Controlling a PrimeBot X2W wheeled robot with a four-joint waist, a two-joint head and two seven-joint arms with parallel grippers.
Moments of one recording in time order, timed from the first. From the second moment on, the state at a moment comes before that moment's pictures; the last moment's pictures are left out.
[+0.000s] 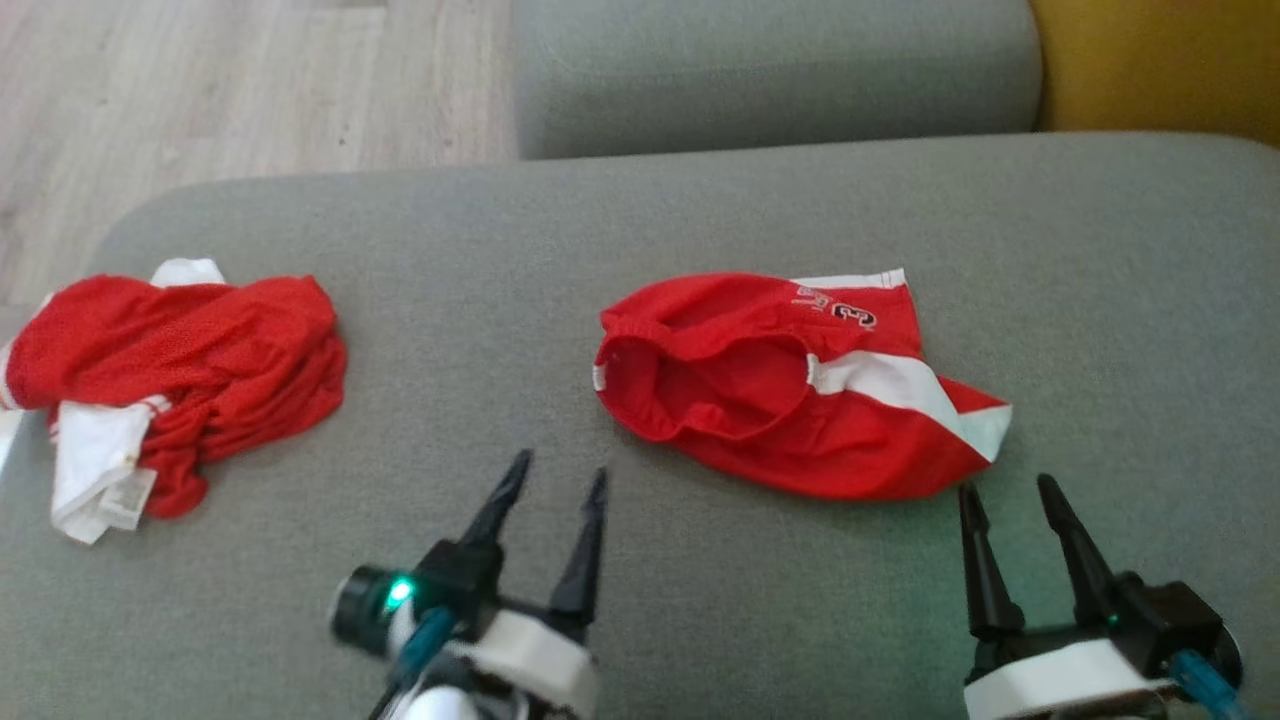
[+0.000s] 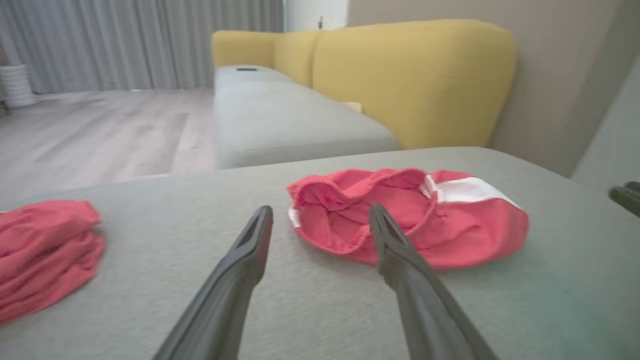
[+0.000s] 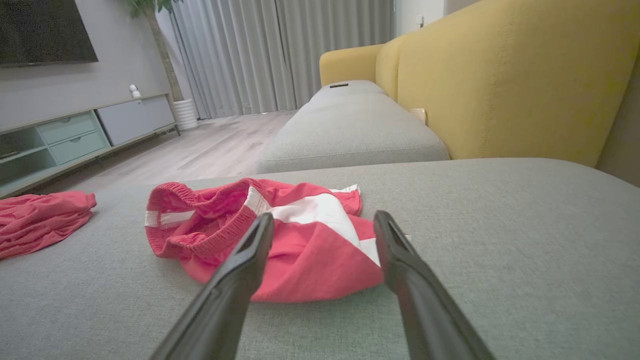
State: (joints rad) left arm -0.01 0.05 -0.47 0.17 -0.14 0.09 -0.25; right arm 0.13 -0.04 0.05 0.17 0.13 0.12 -0.26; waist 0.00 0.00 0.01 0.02
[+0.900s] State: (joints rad) left arm -0.69 0.05 -0.91 0.51 -0.64 0.13 0.00; right arm -0.07 -0.05 0.14 0.14 0.13 0.12 -0.26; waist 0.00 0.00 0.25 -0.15
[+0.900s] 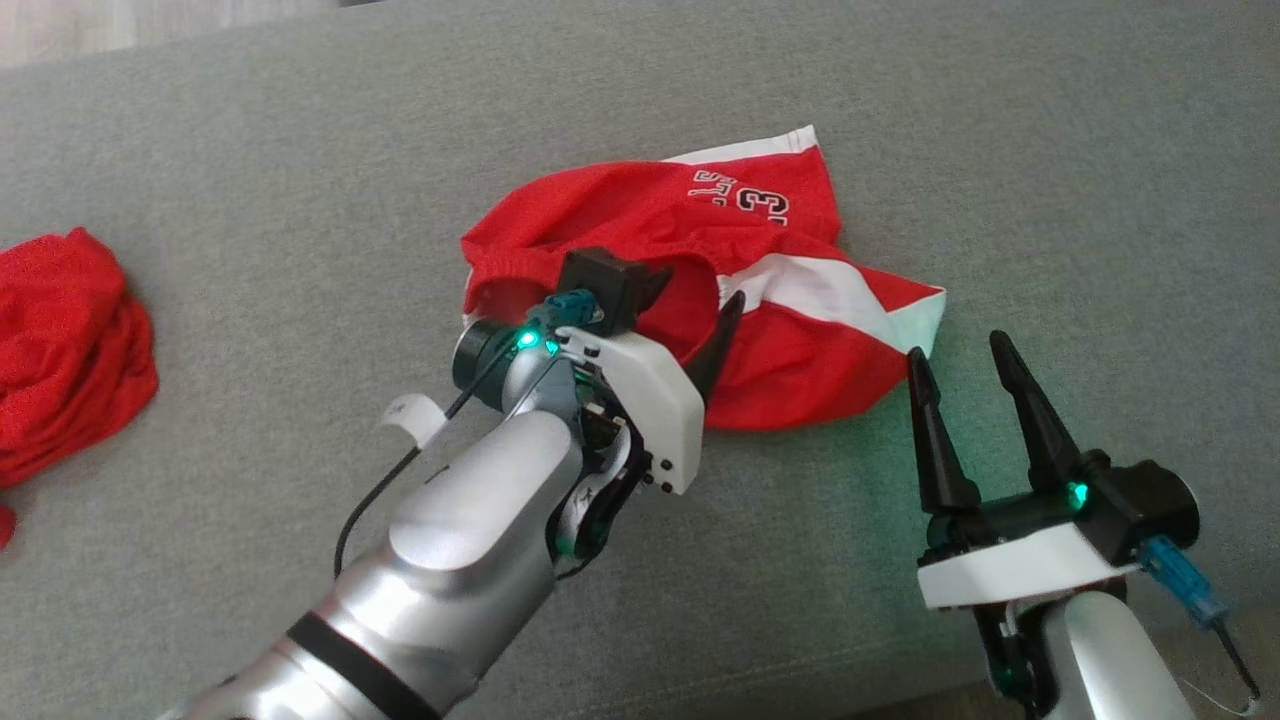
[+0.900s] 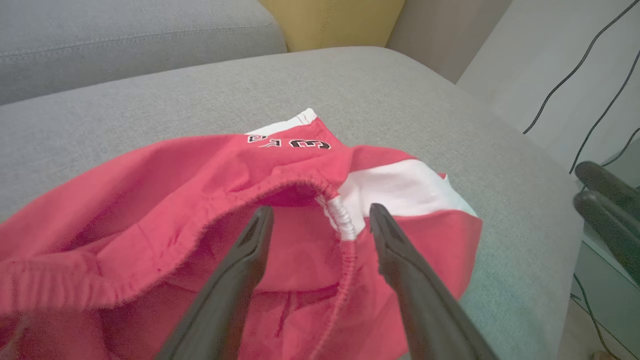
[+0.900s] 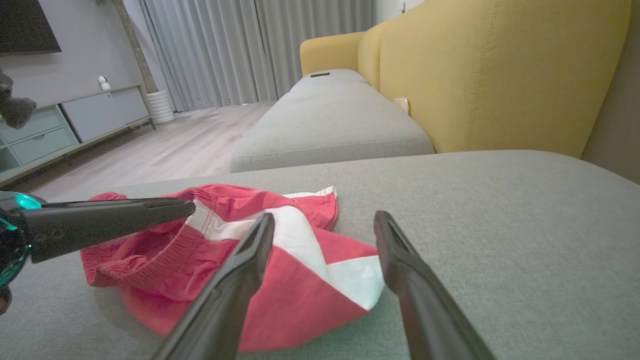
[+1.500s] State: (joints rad) left arm -0.80 0.05 -1.01 0.56 -0.76 0.05 -0.04; right arm -0.07 -0.05 0.14 0.14 0.14 0.12 -0.26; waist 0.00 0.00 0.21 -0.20
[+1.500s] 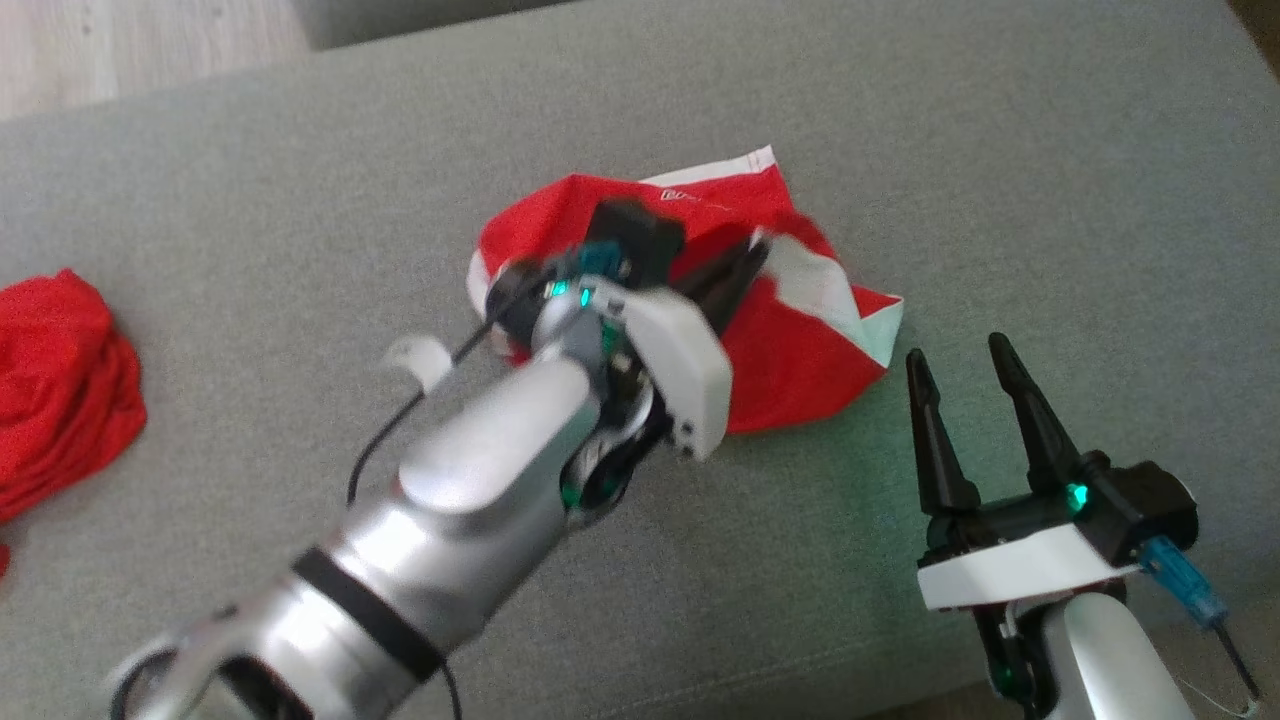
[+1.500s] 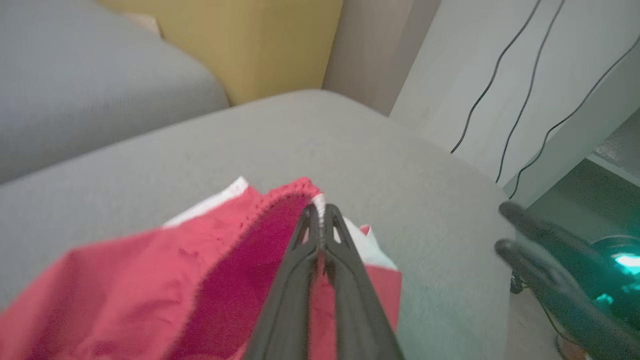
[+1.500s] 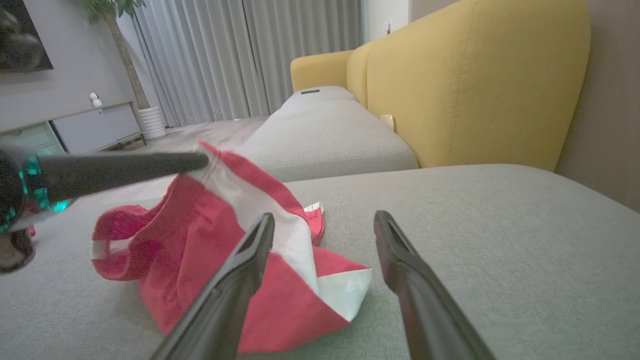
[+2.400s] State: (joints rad) left arm -0.48 0.31 -0.99 0.34 -0.86 0.13 -0.21; right arm 0.05 -0.04 0.04 0.14 0.10 0.12 -0.26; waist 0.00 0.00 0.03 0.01
